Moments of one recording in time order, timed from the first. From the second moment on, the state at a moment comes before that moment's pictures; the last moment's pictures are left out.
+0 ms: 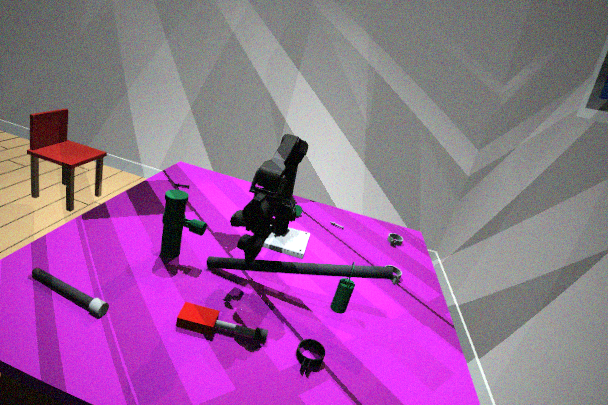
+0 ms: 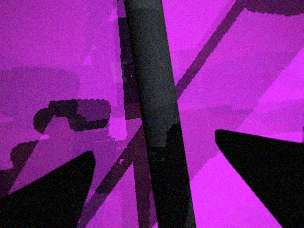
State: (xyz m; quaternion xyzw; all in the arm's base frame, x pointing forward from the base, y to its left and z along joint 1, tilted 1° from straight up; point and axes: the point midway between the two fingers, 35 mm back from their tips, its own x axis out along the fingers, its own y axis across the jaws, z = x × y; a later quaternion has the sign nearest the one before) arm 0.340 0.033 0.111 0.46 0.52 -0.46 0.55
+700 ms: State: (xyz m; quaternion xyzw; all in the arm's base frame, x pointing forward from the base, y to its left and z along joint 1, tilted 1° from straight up) arm 0.343 0.033 0.081 0.47 0.52 -0.46 0.55
